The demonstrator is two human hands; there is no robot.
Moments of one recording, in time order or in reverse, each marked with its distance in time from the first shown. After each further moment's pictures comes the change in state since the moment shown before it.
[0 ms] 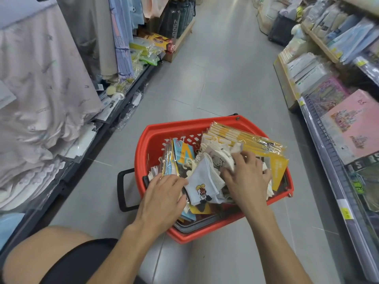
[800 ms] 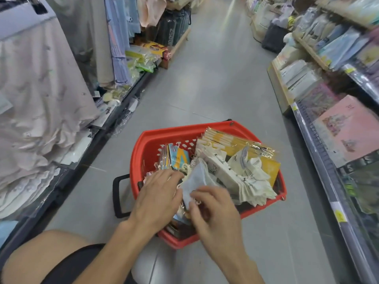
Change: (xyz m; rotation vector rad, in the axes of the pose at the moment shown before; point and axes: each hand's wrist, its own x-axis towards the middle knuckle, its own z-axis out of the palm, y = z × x) left_hand 0.010 0.014 -0.031 -0.087 0.052 -0.003; right_hand -0.089 -0.032 -0.012 0.542 0.108 -0.360
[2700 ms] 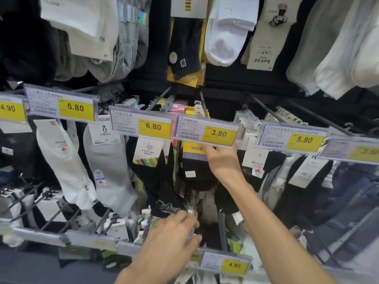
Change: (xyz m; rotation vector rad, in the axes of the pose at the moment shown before) left_hand -0.465 -0.090 -0.293 0.349 0.649 -1.198; right_hand -0.055 -0.661 0.145 1.262 -0.880 -0.898
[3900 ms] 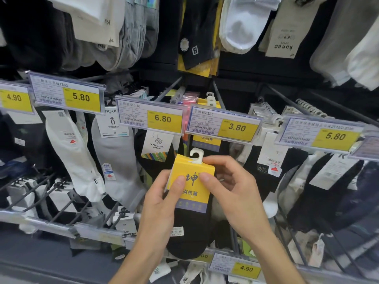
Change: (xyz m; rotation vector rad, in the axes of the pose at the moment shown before) left_hand 0.010 0.000 -0.029 -1.363 0.529 -0.080; right_hand -0.085 -0.035 -0.009 0.122 -0.177 0.021
